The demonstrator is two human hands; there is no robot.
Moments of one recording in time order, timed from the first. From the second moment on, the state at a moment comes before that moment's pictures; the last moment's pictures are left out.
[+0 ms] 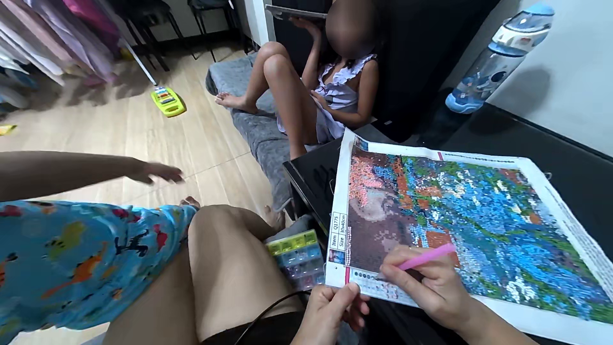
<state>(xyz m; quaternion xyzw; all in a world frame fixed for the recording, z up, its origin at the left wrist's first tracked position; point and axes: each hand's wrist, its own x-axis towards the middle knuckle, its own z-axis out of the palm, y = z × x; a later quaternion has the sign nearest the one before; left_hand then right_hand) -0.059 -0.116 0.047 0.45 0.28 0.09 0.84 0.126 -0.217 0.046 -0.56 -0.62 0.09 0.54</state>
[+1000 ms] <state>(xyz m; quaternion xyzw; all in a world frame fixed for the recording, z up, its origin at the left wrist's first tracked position) -0.057 -0.117 0.047 0.45 0.29 0.09 0.84 0.123 -0.218 0.048 -0.56 -0.61 0.13 0.54</state>
